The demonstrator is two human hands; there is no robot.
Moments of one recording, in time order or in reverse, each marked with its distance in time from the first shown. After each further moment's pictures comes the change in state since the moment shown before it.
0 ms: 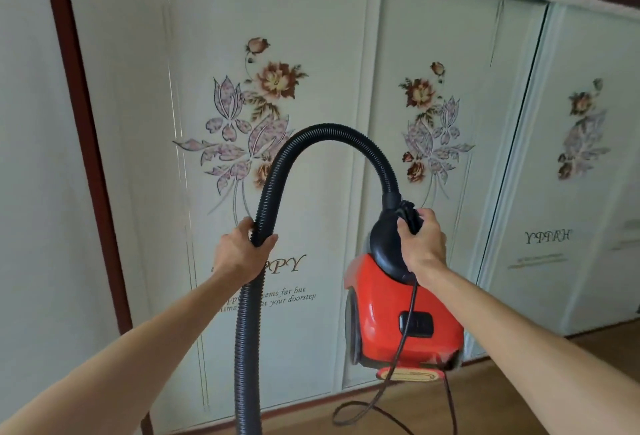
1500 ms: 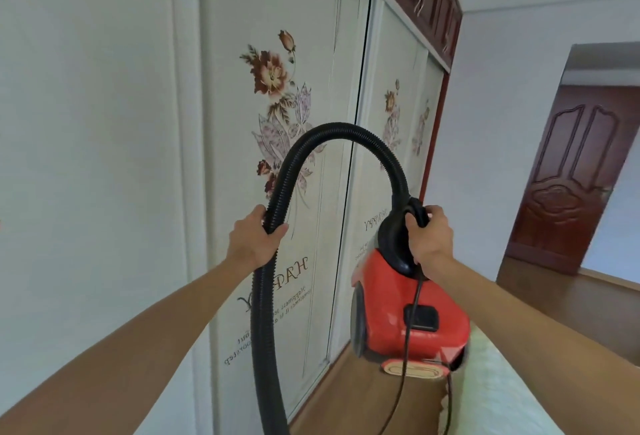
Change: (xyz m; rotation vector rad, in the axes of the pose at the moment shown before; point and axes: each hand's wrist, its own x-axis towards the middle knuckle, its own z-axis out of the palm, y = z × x) left_hand 0.308 0.170 0.367 -0.323 -0.517 0.487; right_hand 0.293 0.131 -0.017 -0.339 0.606 0.258
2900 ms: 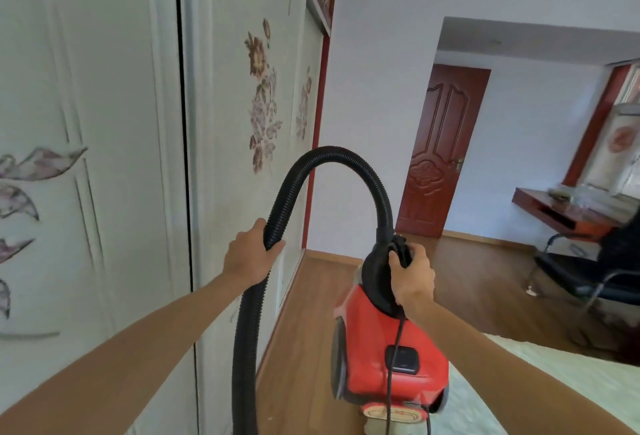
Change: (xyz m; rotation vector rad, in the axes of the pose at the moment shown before) left_hand 0.404 0.112 0.490 -0.115 -0.373 0.333; right_hand 0.442 0.258 0.090 -0.167 0.277 0.293
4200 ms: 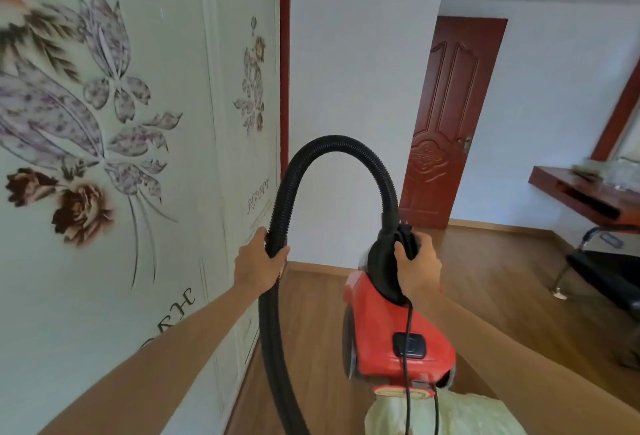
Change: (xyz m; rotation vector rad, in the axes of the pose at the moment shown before) left_hand 0.454 -0.010 0.340 -0.193 -0.012 -0.083; right_hand 0.505 0.089 0.166 0.068 0.020 0.004
